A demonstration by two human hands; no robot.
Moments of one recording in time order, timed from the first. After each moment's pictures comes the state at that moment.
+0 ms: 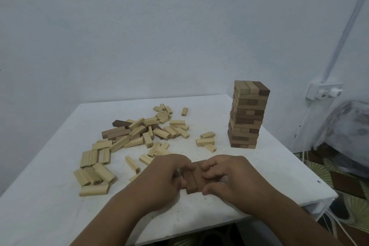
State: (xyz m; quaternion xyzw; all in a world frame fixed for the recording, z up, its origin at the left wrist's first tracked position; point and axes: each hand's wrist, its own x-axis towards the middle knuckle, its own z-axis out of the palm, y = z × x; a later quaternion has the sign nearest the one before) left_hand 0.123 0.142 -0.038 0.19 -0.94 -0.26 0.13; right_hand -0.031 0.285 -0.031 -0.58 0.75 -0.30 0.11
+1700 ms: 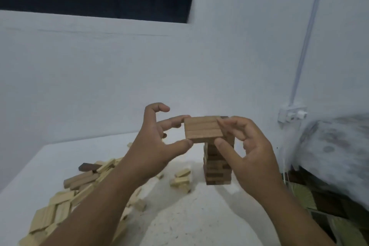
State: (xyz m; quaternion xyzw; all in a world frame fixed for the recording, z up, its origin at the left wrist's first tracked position) left_hand 0.051 0.142 0.078 0.12 -0.81 -0.47 0.33; right_hand -0.082 0.302 0.051 -0.45 0.63 -0.63 -0.06
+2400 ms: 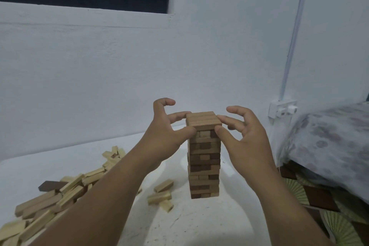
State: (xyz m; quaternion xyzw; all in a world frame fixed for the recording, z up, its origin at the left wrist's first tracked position) left_hand -0.058 0.128 0.077 0.16 -0.79 -0.52 0.27; right_hand -0.161 0.281 0.048 -0.34 0.71 -0.62 -0.08
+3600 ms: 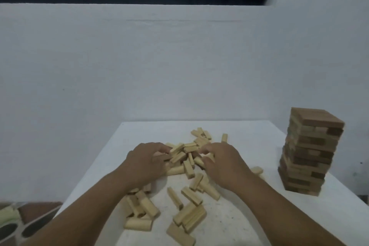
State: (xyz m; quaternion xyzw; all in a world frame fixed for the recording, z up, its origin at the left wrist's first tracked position) left_hand 0.177 0.008 0.004 0.38 -0.87 -0.26 0.16; right_hand -0.021 0.121 -0.013 -0.54 0.78 -0.30 0.05
